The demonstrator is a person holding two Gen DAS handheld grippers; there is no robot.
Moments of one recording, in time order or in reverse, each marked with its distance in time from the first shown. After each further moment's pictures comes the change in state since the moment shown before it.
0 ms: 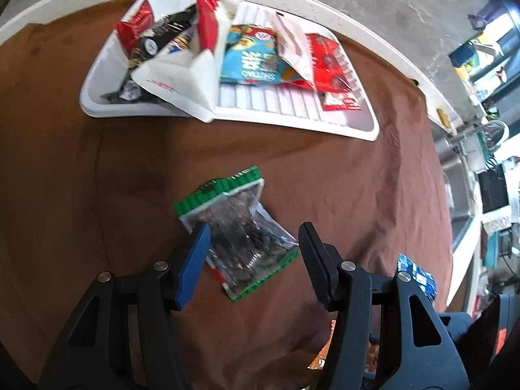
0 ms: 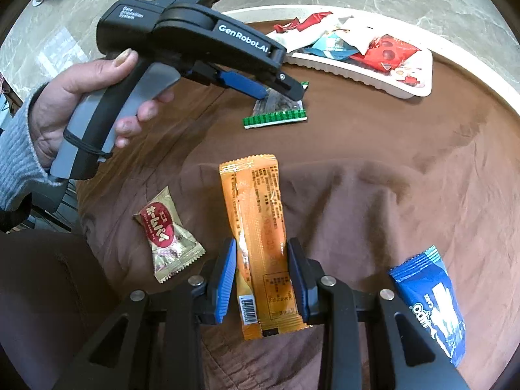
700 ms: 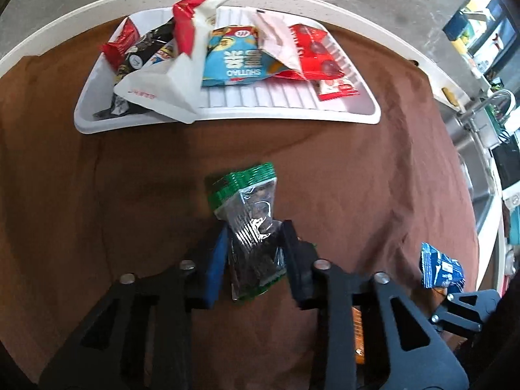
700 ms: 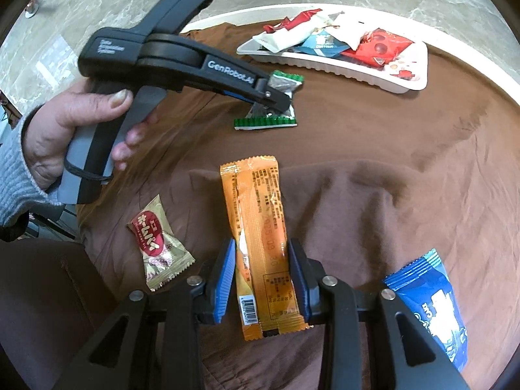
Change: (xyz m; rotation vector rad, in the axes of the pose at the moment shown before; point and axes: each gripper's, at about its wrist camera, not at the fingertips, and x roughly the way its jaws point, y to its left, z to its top) left arm 0.016 -0.026 -0.013 0.119 -0.049 0.056; right arm 0.006 -0.009 0.002 0.035 -0.009 0.014
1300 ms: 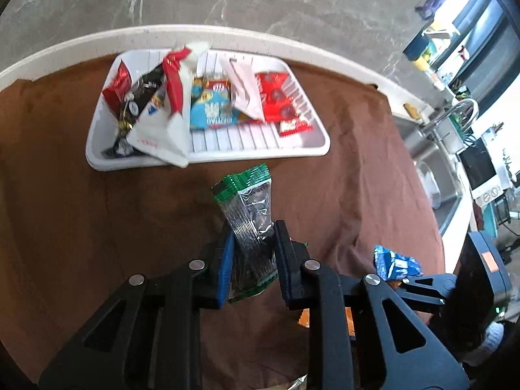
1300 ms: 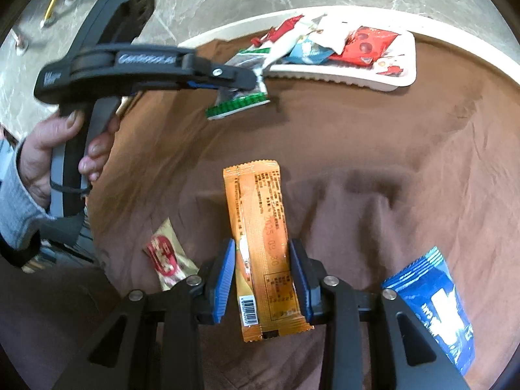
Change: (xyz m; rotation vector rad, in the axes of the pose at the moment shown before) left arm -0.068 0.008 0.004 0.023 -0.097 -0.148; right arm -0.012 -0.018 0.011 0.116 -0.046 0.084
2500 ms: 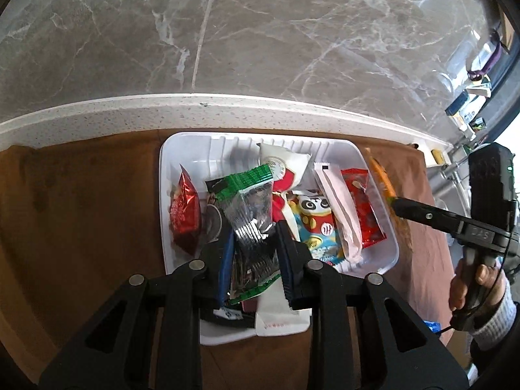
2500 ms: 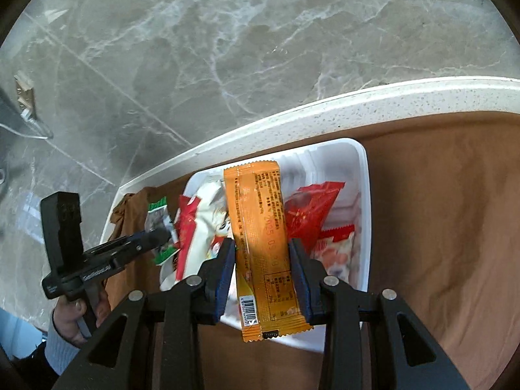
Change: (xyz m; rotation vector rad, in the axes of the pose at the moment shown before) left arm 0.025 0.121 0.142 -0.047 -0.069 0.037; right arm 0.014 -0.123 0.210 0.378 -0.234 -0.027
